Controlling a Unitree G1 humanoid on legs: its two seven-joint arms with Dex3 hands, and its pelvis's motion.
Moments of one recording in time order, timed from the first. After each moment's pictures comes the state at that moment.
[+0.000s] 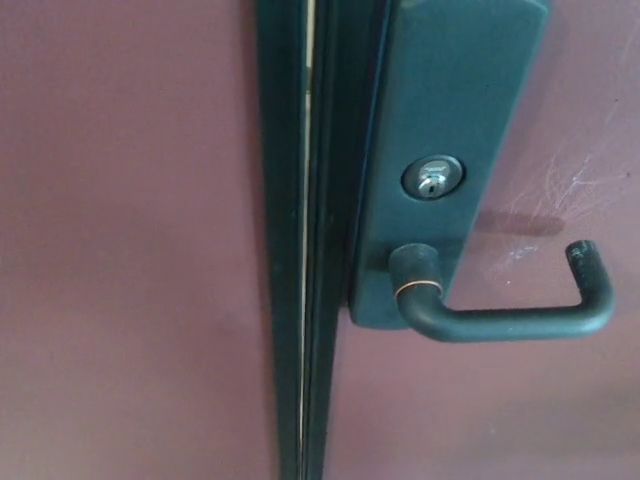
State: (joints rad) left_arm 0.06 0.49 0.02 1.34 0.12 -0.21 -0.13; right_arm -0.01 -0.19 0.00 1.36 -0.21 -0.08 -0.08
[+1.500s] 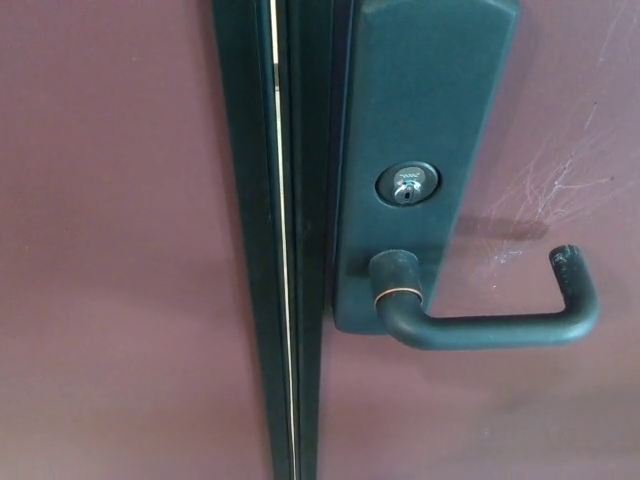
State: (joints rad) left_arm 0.00 0.49 0.04 1.33 0.14 -0.21 -0.13; right_arm 0.36 -0.33 -0.38 0.39 0.01 -0.25 0.14
